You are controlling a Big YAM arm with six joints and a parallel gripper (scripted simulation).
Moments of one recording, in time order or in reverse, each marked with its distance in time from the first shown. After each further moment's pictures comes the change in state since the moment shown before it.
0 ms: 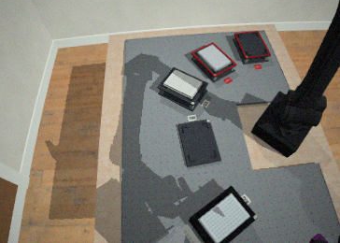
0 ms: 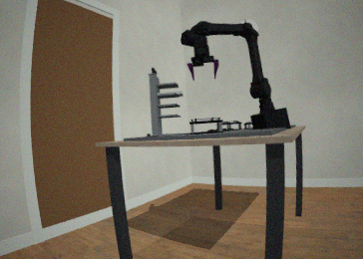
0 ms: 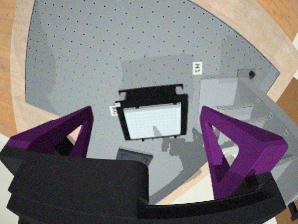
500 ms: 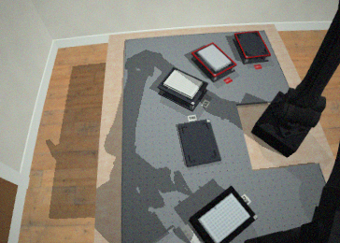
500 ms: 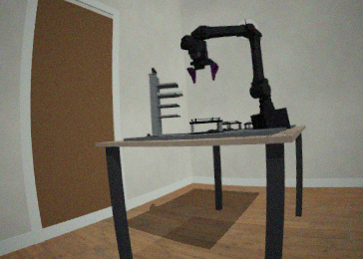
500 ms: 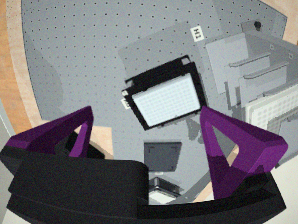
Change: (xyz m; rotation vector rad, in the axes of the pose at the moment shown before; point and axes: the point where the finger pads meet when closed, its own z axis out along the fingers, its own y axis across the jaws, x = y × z) arm 0.046 -0.006 0.002 -0.005 0.006 0.312
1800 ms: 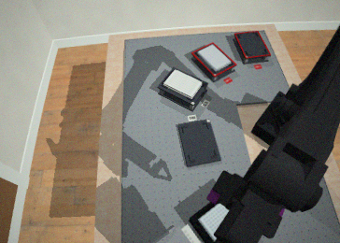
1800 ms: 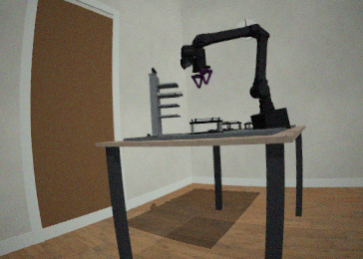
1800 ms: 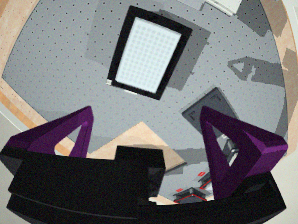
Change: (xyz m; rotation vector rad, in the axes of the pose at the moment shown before) arm 0.097 -0.047 0.000 0.005 0.001 0.787
